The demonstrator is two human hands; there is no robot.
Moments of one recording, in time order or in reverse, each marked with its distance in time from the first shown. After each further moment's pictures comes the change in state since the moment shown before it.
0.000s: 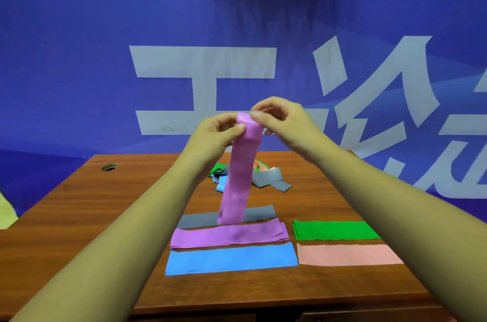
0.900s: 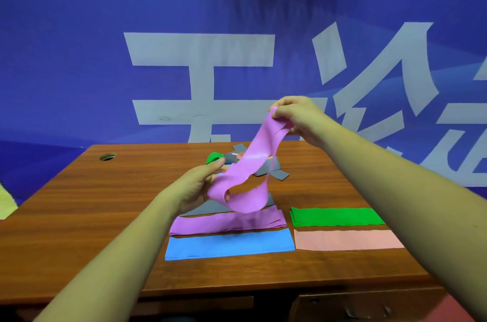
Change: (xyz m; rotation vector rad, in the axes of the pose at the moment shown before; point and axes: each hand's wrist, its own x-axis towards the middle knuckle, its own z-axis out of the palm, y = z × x) left_hand -0.051 -0.084 -0.028 -0.285 -0.221 -0.491; right_hand 0.012 0.025 -0.021 0.064 0.053 0.423
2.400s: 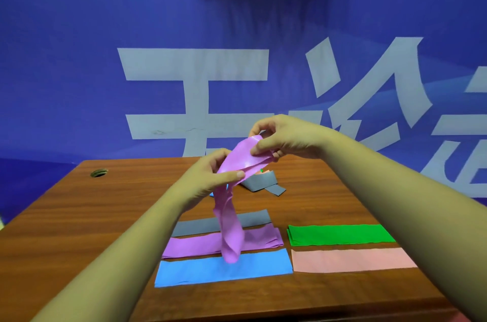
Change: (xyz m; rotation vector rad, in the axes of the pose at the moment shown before) left_hand 0.022 0.038 0.020 0.432 0.048 0.268; right_hand -0.010 -0.018 -0.004 -0.206 -0.469 -0.059
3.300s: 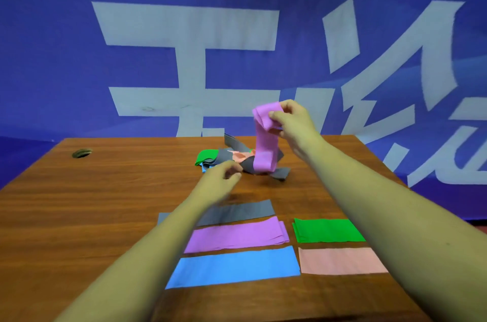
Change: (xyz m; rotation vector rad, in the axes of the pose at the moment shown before) left_hand 0.070 -0.129 0.011 0.491 0.200 -0.081; right_hand 0.099 0.098 0.009 0.366 0.678 0.101
